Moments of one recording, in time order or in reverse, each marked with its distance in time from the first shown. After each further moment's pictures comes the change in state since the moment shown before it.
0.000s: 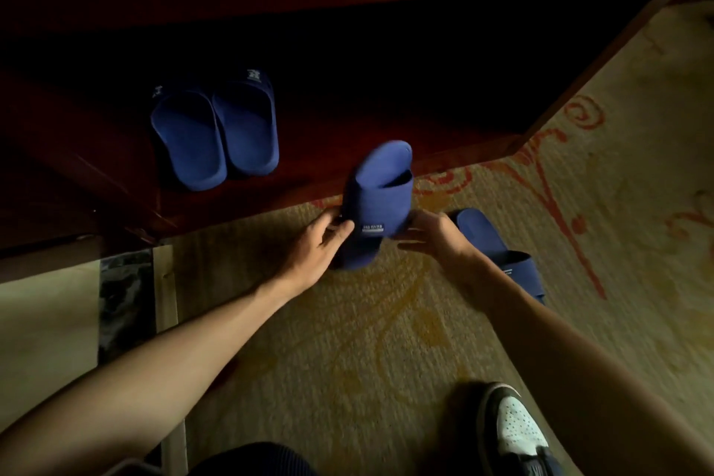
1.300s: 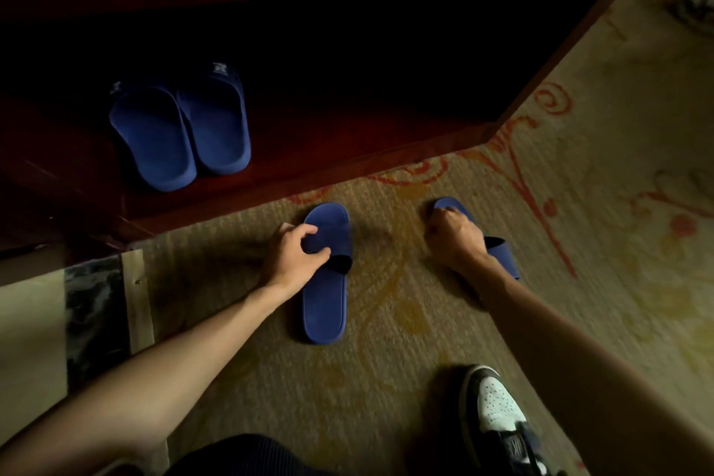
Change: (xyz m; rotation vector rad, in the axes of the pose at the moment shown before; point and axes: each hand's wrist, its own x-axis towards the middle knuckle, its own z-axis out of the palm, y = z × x) left_hand 0.012 -0.054 0.024 0.235 0.115 -0.132; right_hand -0.022 0.010 -0.048 -1.216 0.408 0.043
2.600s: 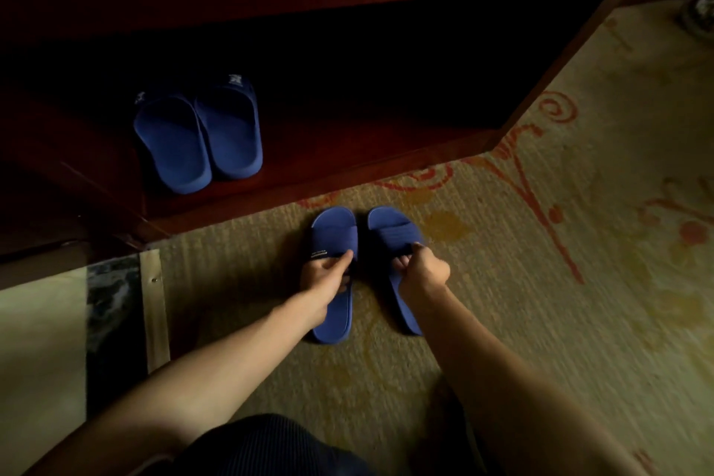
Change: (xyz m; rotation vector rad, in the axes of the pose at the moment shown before) left_hand -0.037 0.027 0.042 -0.641 -0.050 -0.485; right_hand -0.038 -0.073 0.046 1.806 0.190 0.960
